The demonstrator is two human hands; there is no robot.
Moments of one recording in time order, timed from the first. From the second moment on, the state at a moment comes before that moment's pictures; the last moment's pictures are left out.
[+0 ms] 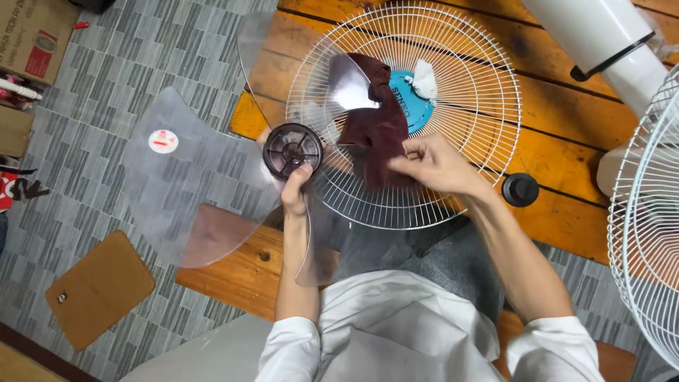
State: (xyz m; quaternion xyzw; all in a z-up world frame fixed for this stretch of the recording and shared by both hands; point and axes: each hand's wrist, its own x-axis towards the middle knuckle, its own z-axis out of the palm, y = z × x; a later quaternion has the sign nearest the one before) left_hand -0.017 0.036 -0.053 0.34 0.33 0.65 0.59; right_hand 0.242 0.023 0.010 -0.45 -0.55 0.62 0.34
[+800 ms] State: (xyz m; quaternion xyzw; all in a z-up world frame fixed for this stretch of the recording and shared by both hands) left_hand -0.018 0.049 -0.041 0.34 0.21 0.72 0.57; right_hand 0.259 -0.023 -0.059 -0.36 -0.42 0.64 0.53
